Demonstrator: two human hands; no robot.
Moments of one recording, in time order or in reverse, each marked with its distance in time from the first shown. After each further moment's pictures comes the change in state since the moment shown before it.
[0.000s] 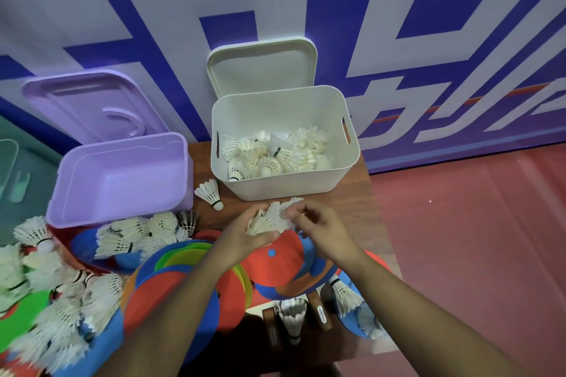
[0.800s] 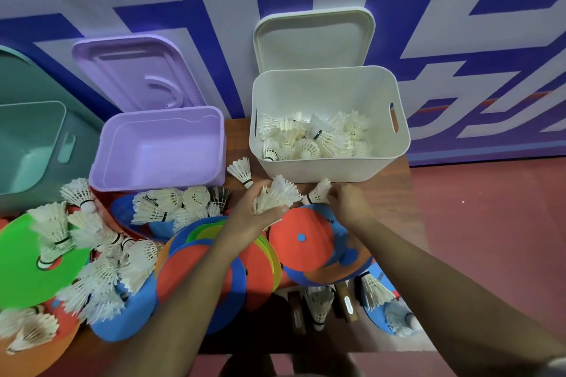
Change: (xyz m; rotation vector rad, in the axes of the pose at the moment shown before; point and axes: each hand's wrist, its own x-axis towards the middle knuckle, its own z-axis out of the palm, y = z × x) left_hand -0.026 -0.007 -0.031 -0.136 0.187 -0.023; right_hand 0.066 0.042 0.011 -0.819 0.020 0.113
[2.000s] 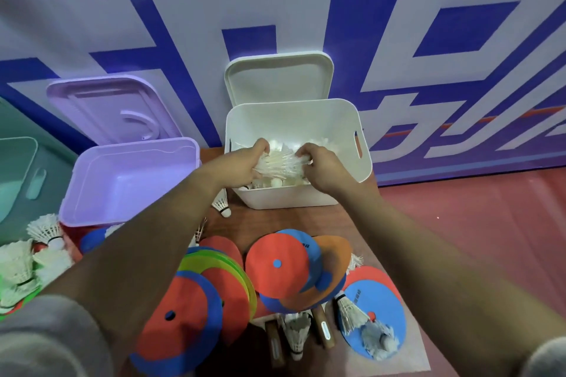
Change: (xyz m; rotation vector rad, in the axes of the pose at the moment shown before) left_hand 0.126 0.103 -0.024 0.976 -0.257 0.276; right_hand 0.046 -0.053 -0.102 0.170 0.072 -0.173
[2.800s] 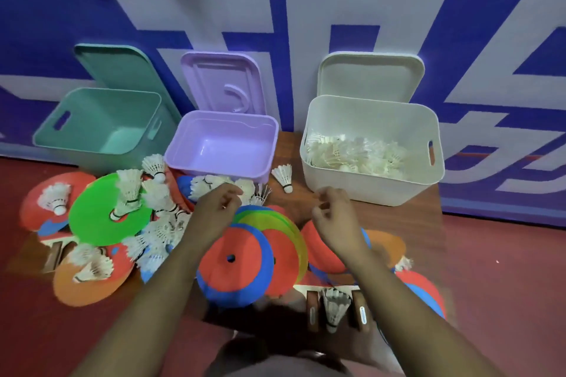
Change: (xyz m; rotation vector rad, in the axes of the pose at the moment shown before) left_hand -0.235 -0.065 0.087 -0.652 0.648 -0.464; right_hand -0.132 -0.064 0.102 0.164 0.027 -0.157
